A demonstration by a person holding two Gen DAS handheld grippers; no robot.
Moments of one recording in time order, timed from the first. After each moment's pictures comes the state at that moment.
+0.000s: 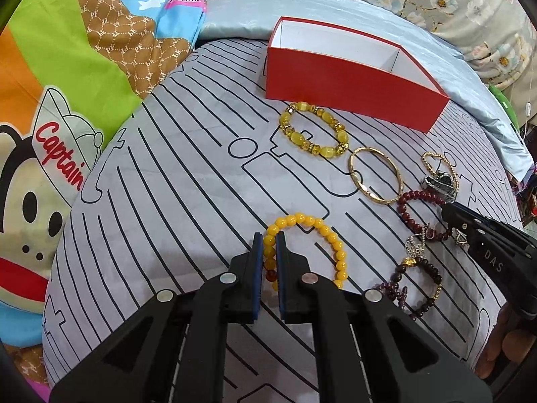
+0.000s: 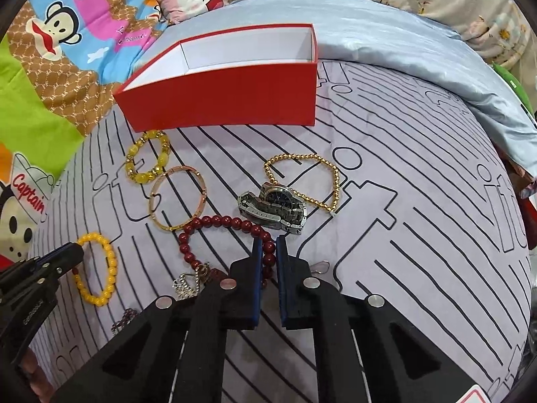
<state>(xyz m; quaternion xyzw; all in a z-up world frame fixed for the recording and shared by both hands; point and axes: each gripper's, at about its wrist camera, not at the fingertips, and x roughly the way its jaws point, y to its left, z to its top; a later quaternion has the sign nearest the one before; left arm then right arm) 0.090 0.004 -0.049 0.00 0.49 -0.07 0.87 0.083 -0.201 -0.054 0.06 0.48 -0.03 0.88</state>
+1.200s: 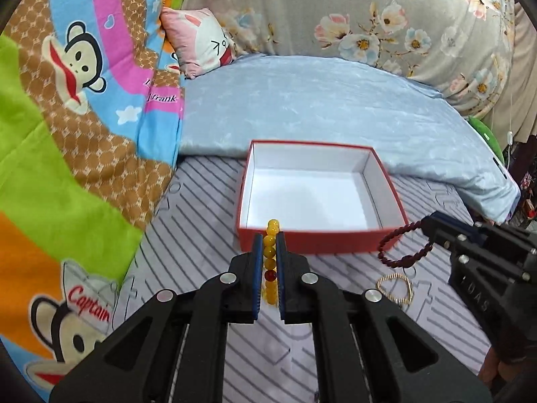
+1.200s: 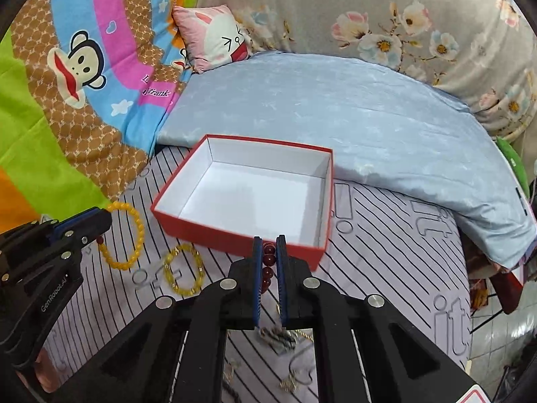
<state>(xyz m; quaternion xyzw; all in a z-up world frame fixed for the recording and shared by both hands) 0.168 -0.030 0.074 0.02 0.38 -0.10 0.92 0.152 -0.187 0.072 0.00 0.41 -0.01 0.91</state>
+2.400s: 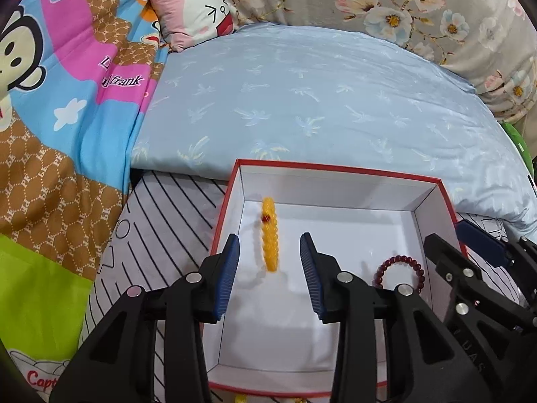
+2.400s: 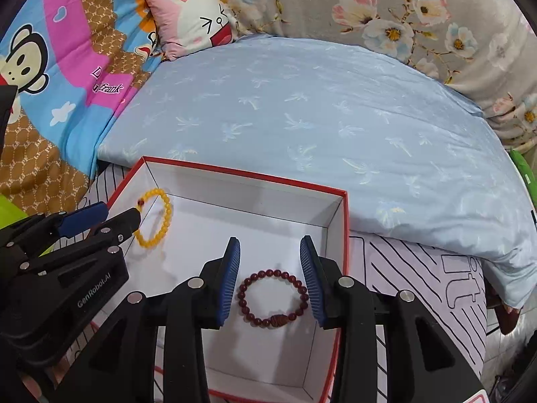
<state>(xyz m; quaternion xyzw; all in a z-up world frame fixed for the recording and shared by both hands) 0.325 -0.068 0.006 0.01 0.44 -0.08 0.90 0.291 -0.205 0.022 -0.02 0.43 -0.03 0.90</state>
